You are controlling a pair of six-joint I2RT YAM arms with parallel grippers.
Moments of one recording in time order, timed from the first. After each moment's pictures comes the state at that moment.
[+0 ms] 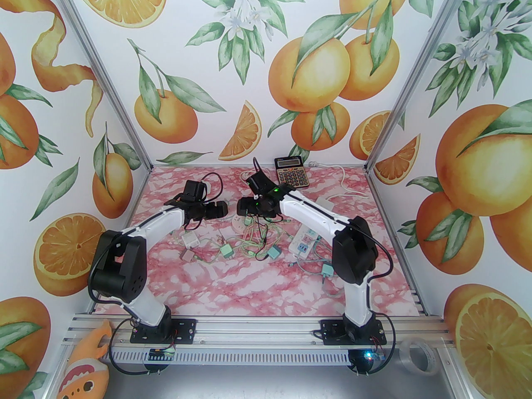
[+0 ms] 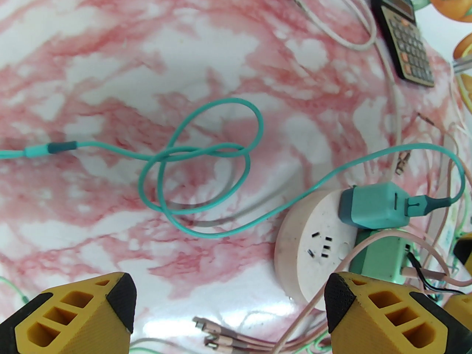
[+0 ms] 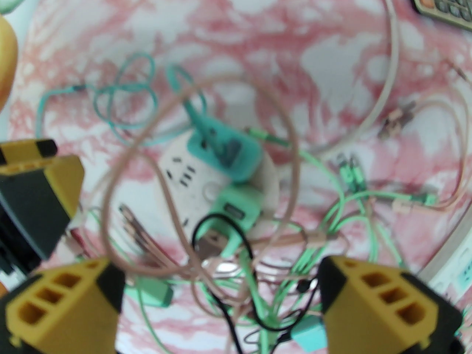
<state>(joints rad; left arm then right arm) -0.24 1.68 1.09 -0.35 0.18 -0.37 0.70 2.02 1.72 -0.79 -0.04 0.66</state>
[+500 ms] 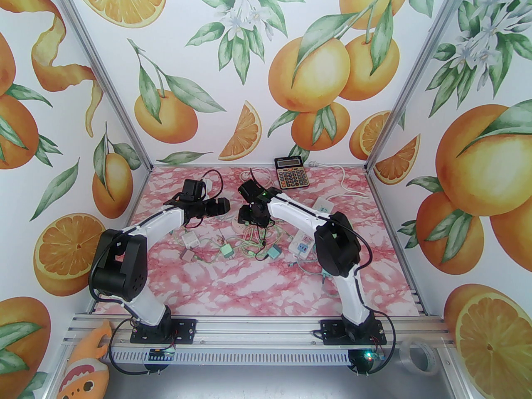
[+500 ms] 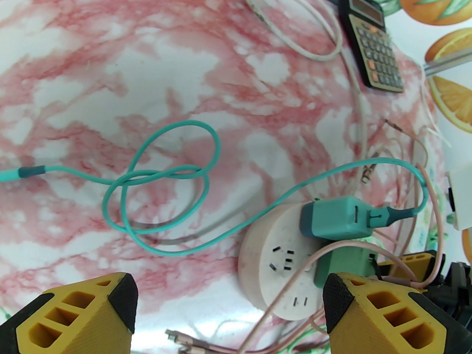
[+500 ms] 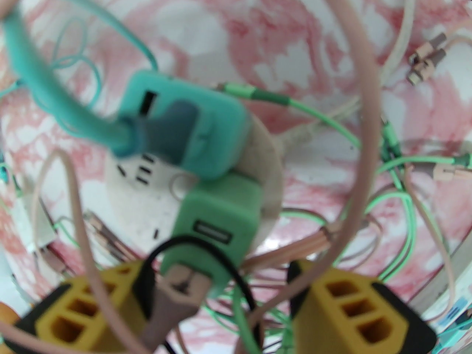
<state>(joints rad) -0.23 1.68 1.09 -0.27 0.28 -0.40 0.72 2.16 1.81 -0.83 -0.03 0.79</state>
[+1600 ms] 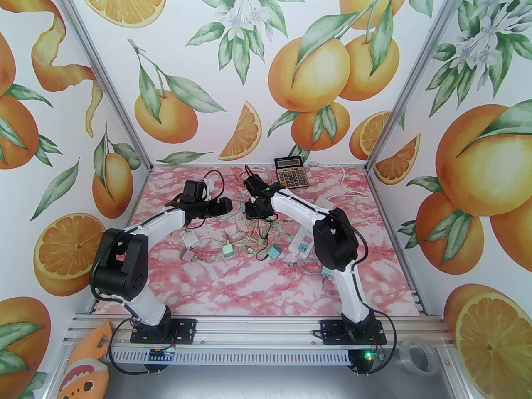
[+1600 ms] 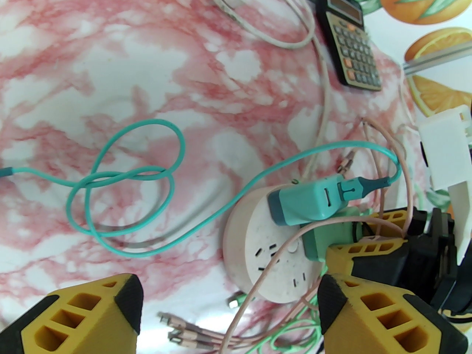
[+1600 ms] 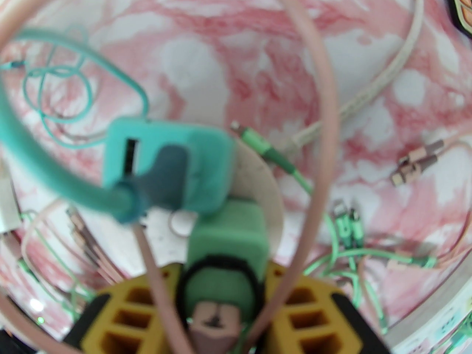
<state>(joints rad) -0.24 1.70 1.07 -0.20 0.36 -0.46 0.64 2.20 1.84 -0.81 -0.06 0.42</state>
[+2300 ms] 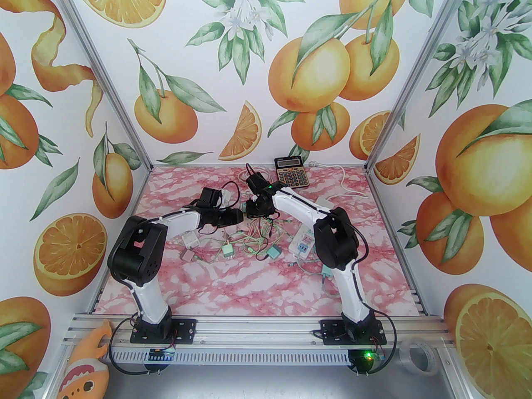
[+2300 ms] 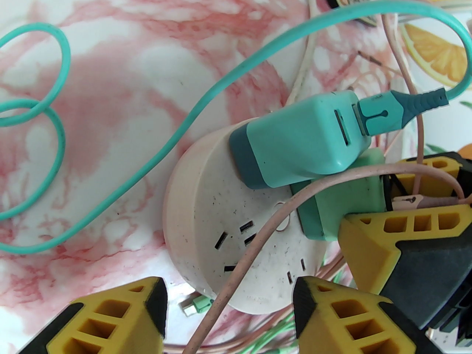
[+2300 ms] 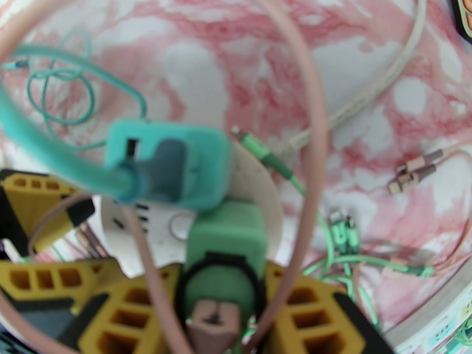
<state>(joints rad) -0.34 1.85 1.09 -0.18 0.43 -0.48 0.63 2.21 1.86 -0.81 -0.09 0.42</state>
